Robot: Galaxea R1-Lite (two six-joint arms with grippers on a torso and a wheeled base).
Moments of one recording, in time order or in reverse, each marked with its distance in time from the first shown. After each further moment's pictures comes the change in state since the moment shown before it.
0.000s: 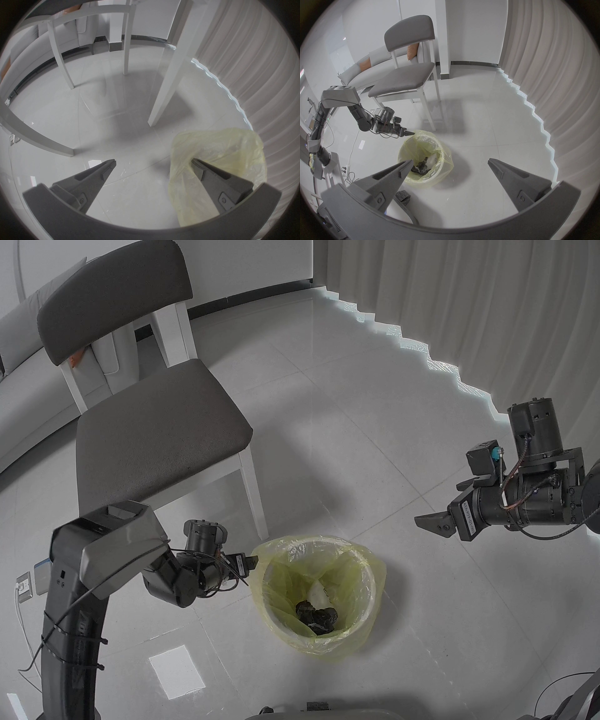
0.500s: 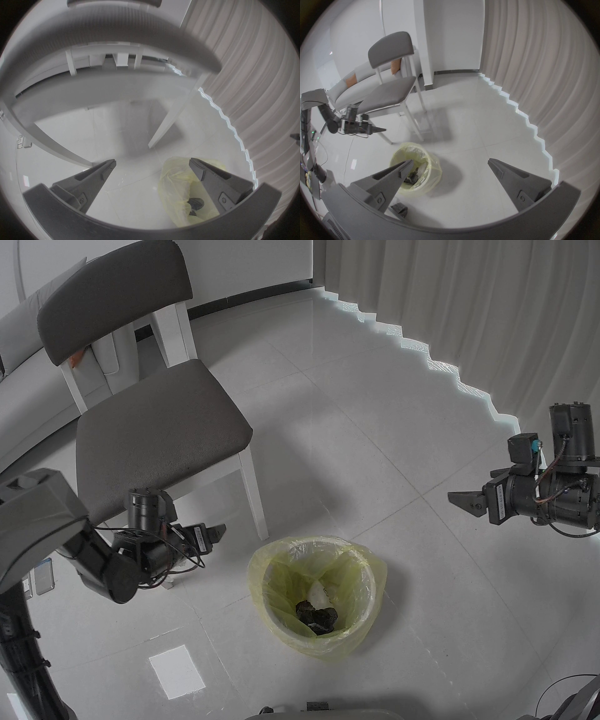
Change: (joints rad) left arm 0.053 -0.439 0.368 -0.083 -0.012 -0.008; right arm -0.105 -0.113 0.127 -0.150 -0.016 0.077
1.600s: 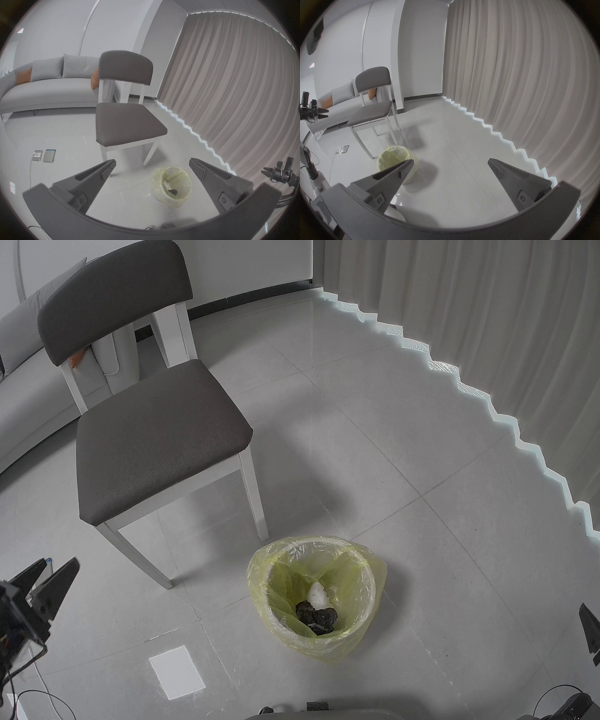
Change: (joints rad) left arm 0.013 -1.385 0.490 0.539 0.000 0.046; right arm -0.175 -1.152 0.650 0.208 -0.158 0.081
